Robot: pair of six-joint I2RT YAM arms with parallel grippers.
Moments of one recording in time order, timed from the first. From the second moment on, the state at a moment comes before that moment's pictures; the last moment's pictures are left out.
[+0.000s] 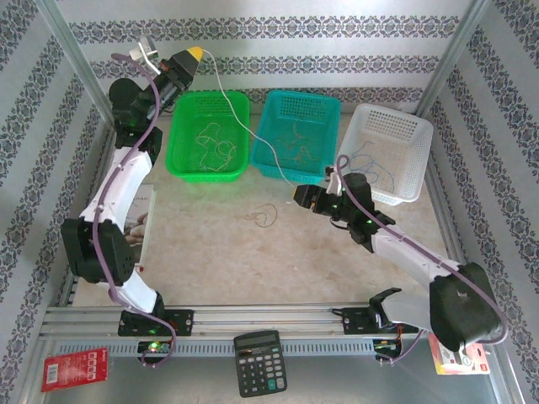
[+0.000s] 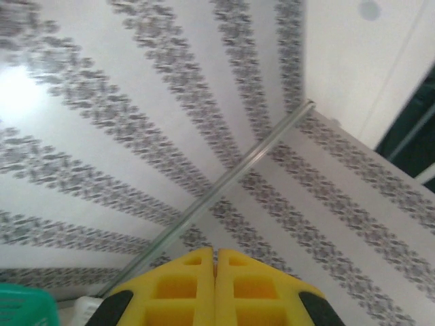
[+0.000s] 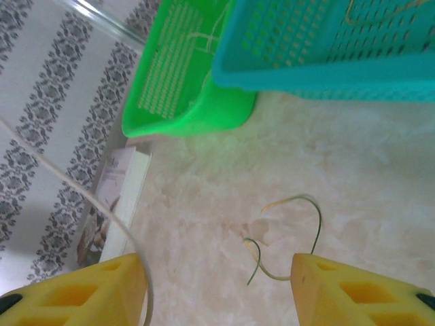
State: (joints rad) left arm -0.04 1.66 1.54 0.57 0.61 -1.15; right arm 0.38 1.18 0.61 0.14 -0.44 0.75
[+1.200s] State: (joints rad) left arm 0.07 1.91 1.51 0.56 0.64 -1.11; right arm 0.35 1.05 0.63 -0.05 -0.43 0.67
